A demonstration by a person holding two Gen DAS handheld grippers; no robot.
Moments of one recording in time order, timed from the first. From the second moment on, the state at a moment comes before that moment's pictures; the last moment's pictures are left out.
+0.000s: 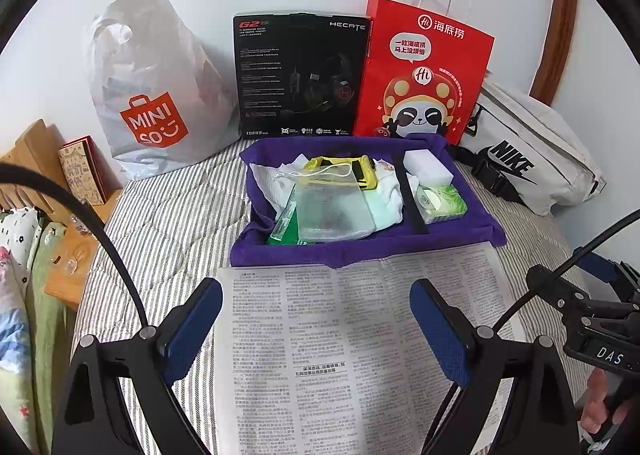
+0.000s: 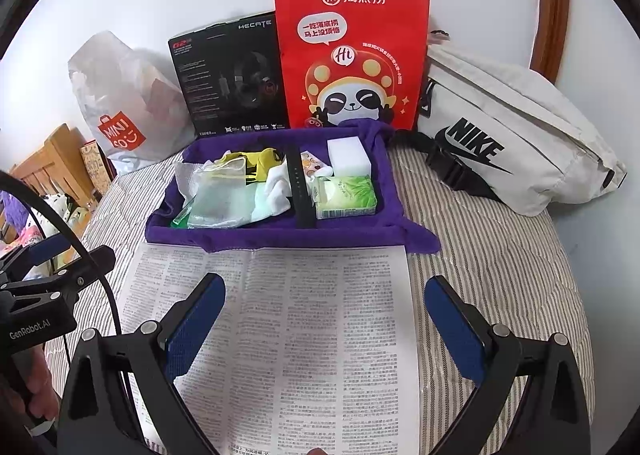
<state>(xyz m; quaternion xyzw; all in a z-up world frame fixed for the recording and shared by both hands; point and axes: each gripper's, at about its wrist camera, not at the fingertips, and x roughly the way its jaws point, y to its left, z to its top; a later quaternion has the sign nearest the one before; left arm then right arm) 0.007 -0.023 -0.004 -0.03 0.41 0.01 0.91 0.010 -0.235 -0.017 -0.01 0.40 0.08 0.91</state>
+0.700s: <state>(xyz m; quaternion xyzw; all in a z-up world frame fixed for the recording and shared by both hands) 0.008 -0.023 -0.004 -0.03 0.41 0.01 0.91 0.011 -0.233 -0.017 -0.01 0.40 0.08 0.91</state>
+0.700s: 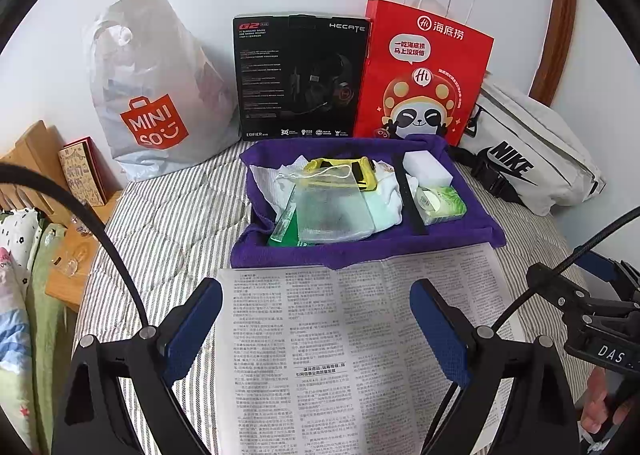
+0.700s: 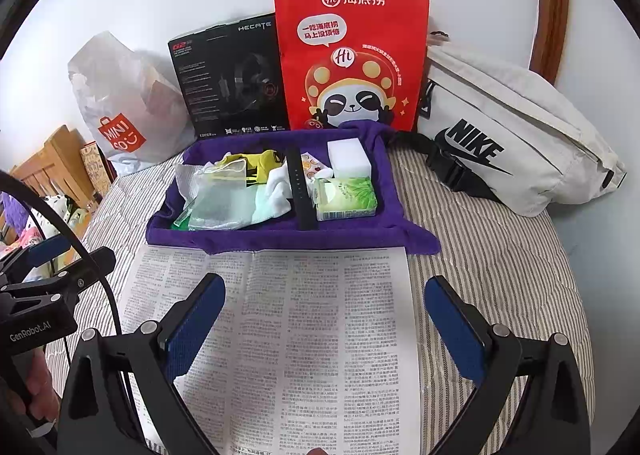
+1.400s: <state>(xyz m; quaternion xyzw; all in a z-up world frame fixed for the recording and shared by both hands) 0.009 -0.020 0.000 -0.03 0.41 0.02 0.91 0.013 -0.235 -0.018 -0.01 0.40 0.08 0.91</state>
